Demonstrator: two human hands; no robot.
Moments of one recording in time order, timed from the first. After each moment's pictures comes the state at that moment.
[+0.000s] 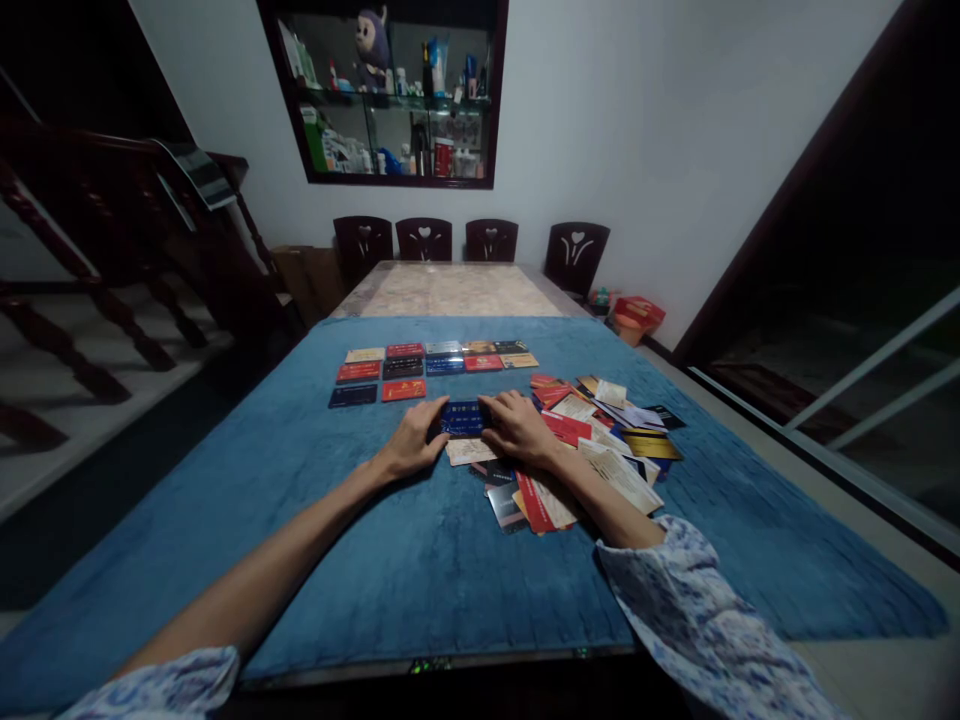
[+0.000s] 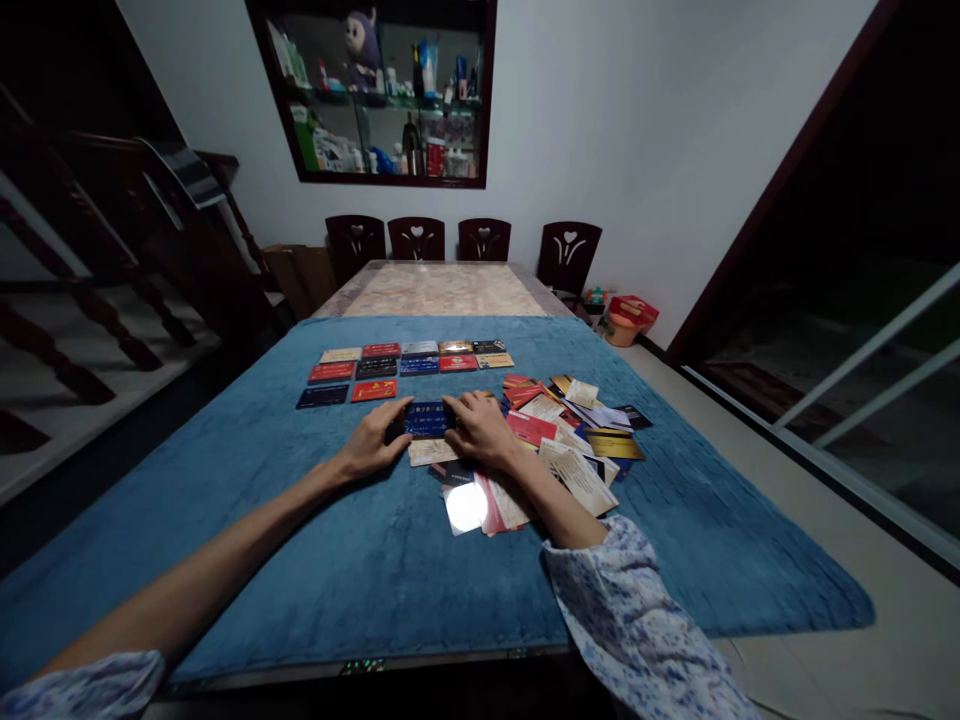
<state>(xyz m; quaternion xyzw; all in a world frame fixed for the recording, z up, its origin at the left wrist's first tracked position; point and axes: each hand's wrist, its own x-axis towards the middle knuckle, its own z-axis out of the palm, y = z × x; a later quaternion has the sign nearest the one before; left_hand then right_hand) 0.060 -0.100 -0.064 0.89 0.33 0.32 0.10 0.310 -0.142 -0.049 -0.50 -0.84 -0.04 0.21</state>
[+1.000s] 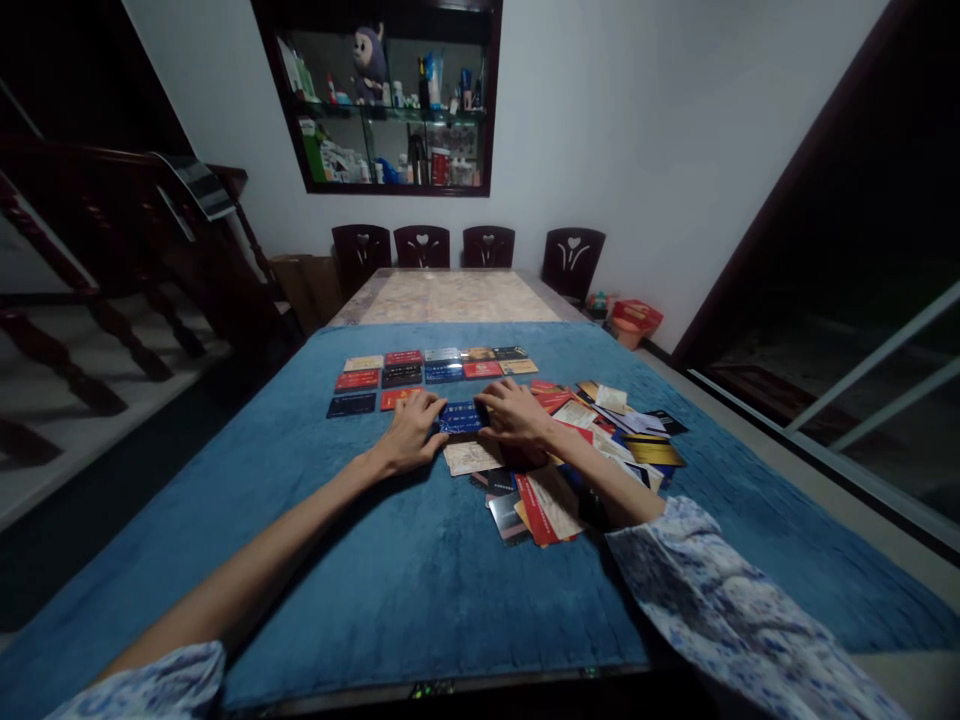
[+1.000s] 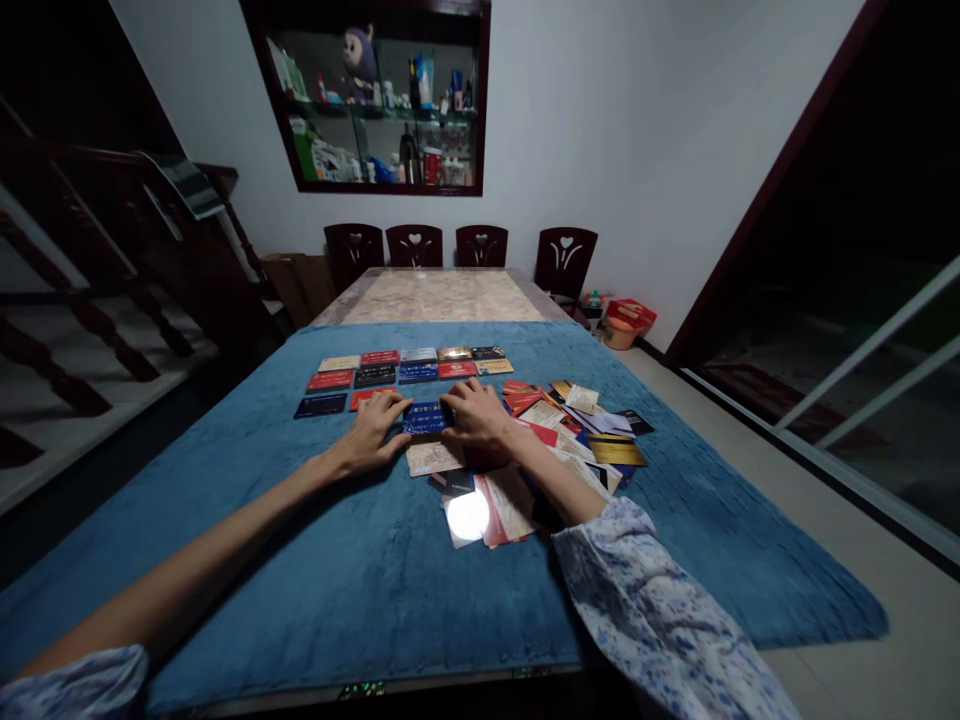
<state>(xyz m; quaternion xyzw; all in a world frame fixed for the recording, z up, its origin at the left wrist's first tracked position) 0.060 -0.090 -0.035 0.91 0.34 0.22 0.01 0.313 -0.113 -0.020 -0.50 -0.86 -0.06 0.09</state>
